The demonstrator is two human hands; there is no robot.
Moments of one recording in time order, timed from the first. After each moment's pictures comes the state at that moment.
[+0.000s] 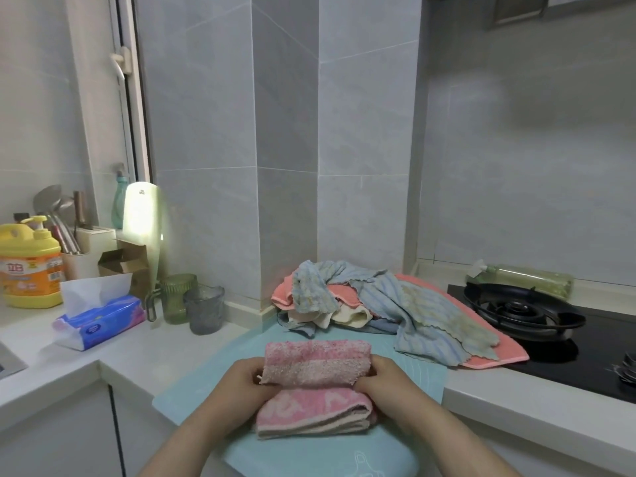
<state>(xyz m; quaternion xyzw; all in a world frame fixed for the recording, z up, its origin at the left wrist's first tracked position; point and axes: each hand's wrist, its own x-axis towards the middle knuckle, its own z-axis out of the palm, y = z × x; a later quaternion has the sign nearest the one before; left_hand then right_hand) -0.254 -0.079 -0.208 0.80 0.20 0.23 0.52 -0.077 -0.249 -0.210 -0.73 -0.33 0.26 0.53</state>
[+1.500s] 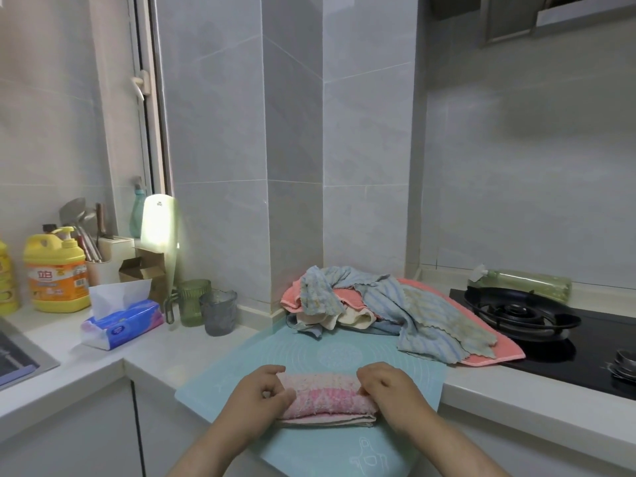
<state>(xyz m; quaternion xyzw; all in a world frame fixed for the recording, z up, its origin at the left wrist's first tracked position) -0.276 -0.096 -0.224 0.85 0.23 0.27 0.39 -0.098 -0.276 -0.217 -0.78 -0.42 0.10 0.45</state>
